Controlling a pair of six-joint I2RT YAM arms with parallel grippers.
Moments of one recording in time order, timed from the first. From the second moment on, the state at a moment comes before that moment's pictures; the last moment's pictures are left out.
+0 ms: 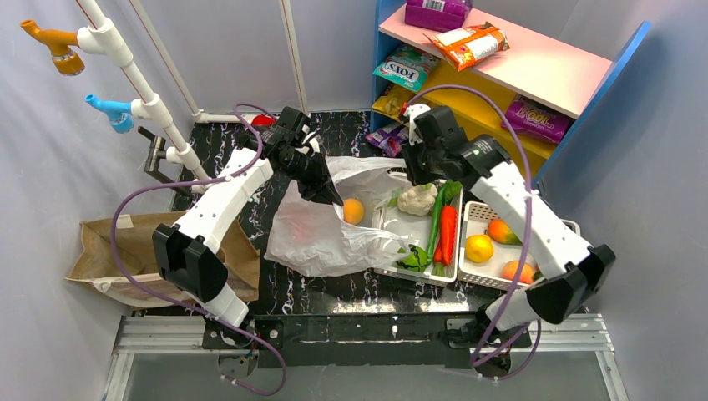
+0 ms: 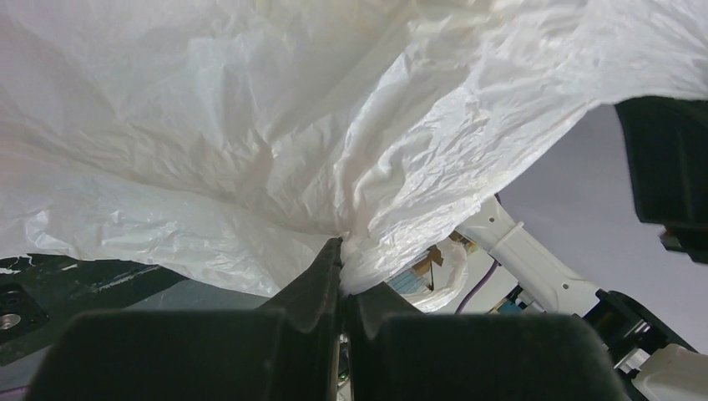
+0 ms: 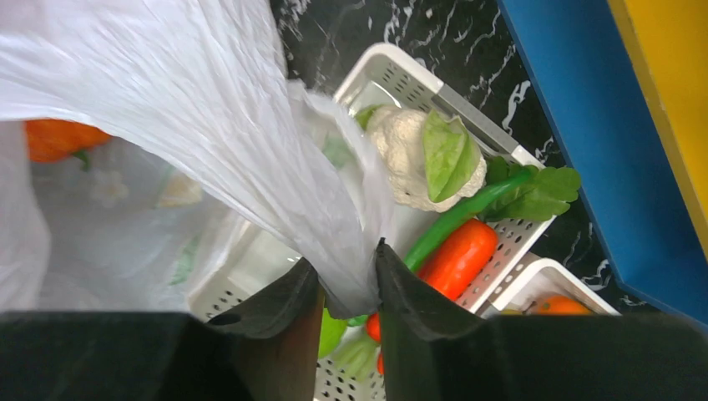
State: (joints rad) left arm -0.47 1.60 1.63 -1.20 0.54 -0.77; right arm 0.64 1.48 1.61 -1.02 0.12 0.13
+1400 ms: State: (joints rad) left arm -0.29 1.73 2.18 -1.51 0.50 -0.59; right arm 0.66 1.44 1.86 -1.17 -0.43 0.39
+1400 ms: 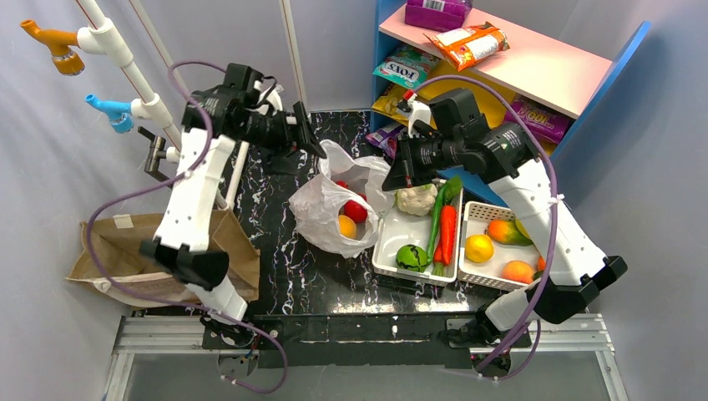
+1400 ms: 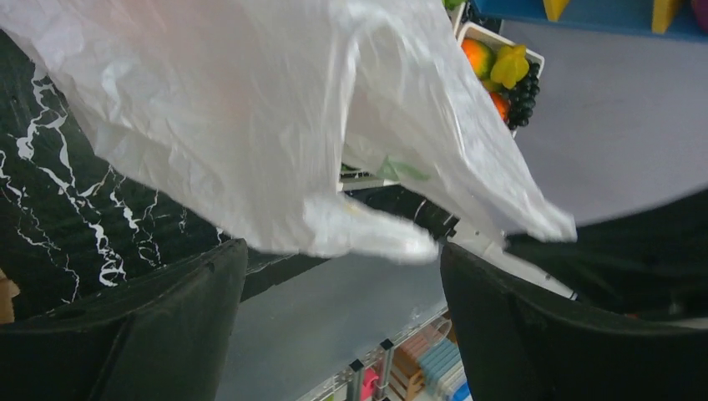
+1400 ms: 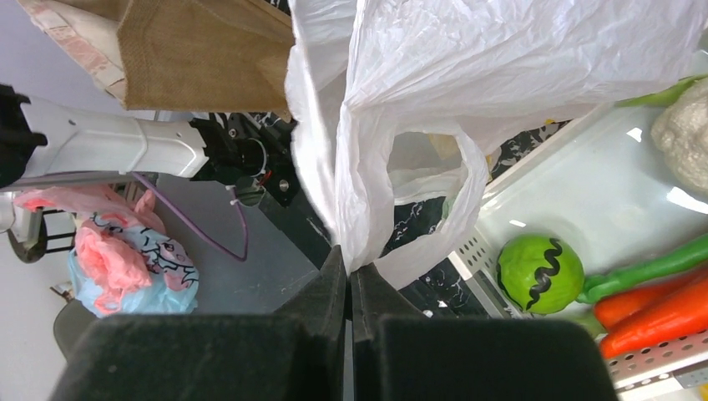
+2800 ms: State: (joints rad) left arm -1.07 1.43 1.59 -1.02 -0.02 -0.69; right arm 0.66 1.43 1.81 -1.17 -0.53 0.42
